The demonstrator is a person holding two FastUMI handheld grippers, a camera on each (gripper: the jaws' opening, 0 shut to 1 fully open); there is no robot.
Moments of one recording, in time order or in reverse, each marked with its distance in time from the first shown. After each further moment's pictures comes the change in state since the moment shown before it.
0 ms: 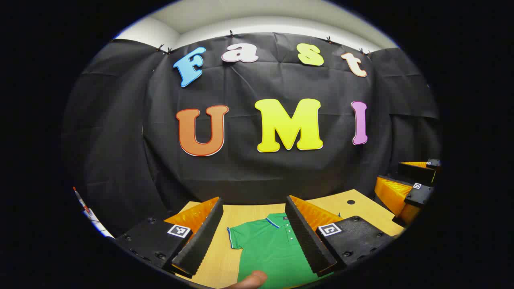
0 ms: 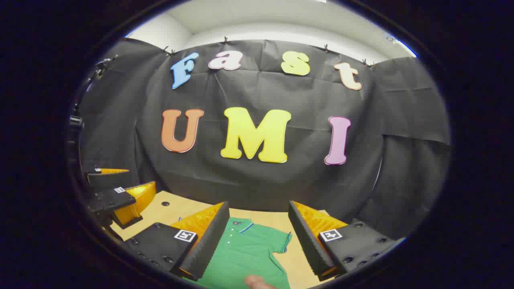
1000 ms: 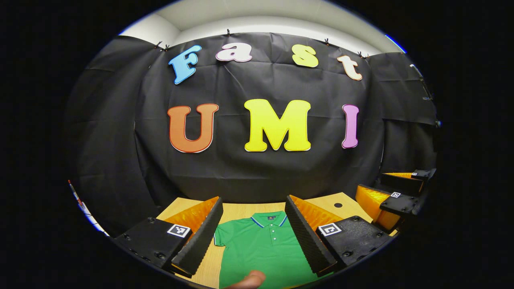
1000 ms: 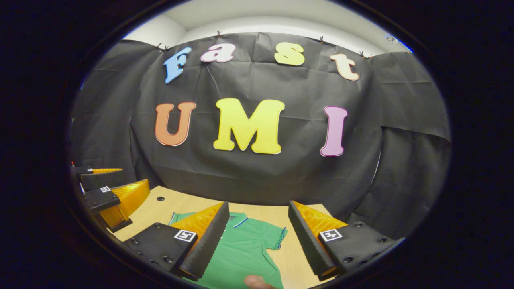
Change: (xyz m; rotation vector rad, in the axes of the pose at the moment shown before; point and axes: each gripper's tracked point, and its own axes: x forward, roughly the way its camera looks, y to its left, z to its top) left arm -0.006 -0.037 -0.002 -0.028 -0.002 -0.046; right arm 0.015 -0.026 -0.021 0.000 0.070 0.016
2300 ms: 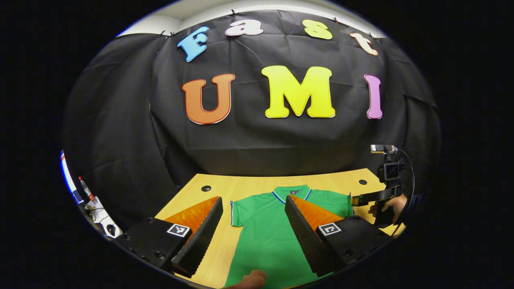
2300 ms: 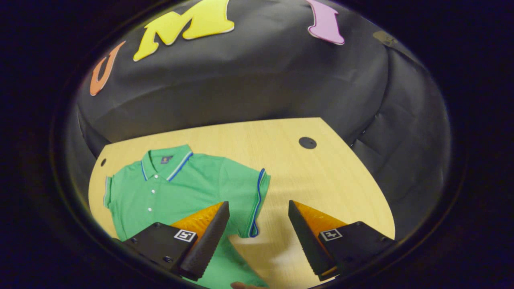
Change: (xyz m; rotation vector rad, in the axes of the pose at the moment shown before) left arm 0.016 0.032 -0.078 0.041 0.215 0.178; right arm 0.243 -0.110 -0.283 0.138 0.670 -0.165
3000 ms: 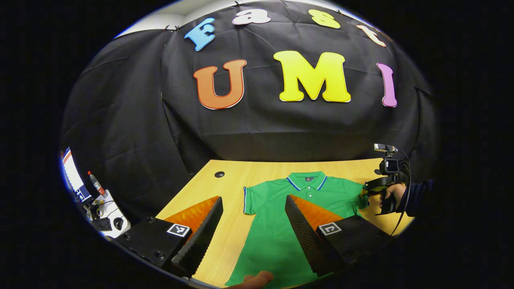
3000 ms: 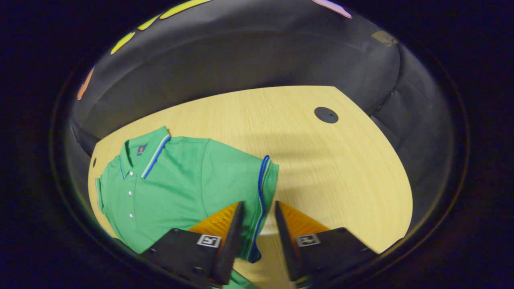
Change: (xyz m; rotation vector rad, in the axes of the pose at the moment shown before) left arm 0.002 0.016 -0.032 -0.011 0.106 0.099; right arm 0.067 0.005 -0.008 0.040 0.156 0.013
